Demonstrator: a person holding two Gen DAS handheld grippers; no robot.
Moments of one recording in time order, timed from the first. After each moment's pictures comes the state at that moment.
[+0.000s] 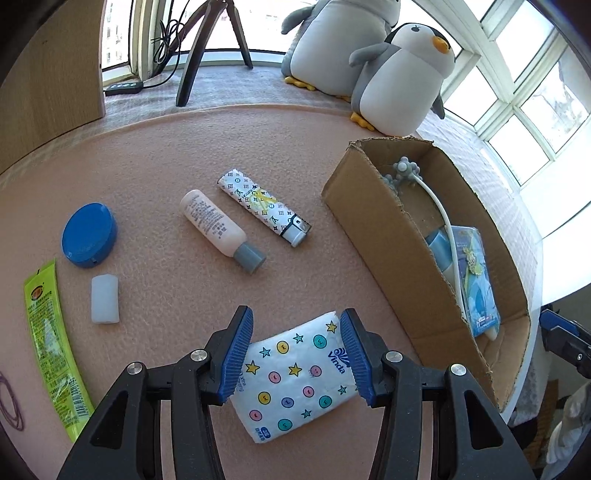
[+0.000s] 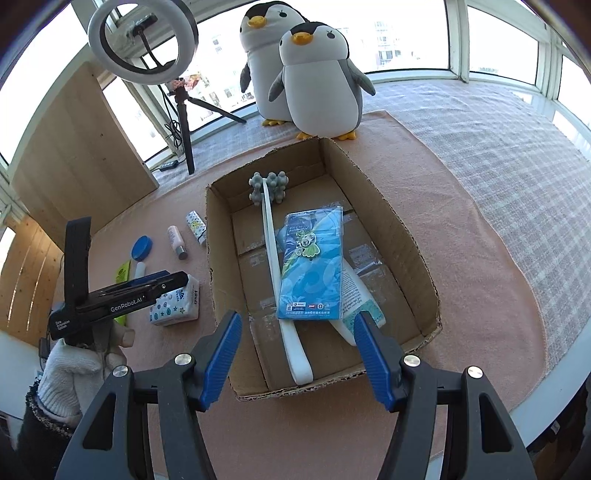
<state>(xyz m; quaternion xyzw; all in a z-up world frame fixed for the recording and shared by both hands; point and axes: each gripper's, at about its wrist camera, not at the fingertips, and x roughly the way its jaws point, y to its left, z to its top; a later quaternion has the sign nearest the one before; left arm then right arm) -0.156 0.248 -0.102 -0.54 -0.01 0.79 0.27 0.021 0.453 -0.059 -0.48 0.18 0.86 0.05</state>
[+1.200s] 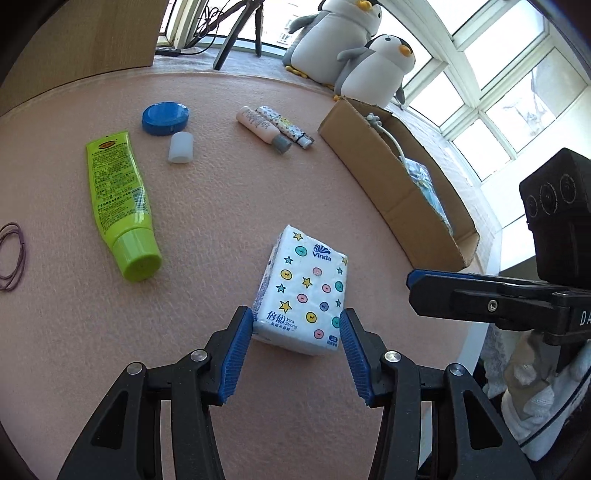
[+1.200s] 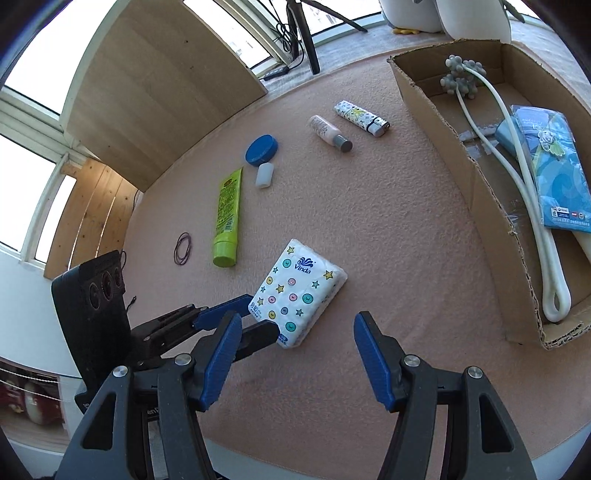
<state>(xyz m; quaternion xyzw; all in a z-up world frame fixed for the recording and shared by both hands) -0.041 0.136 -0.101 -0.54 -0.06 0.77 0.33 -0.008 0.300 -0.110 -0.55 0.24 0.79 -0.13</state>
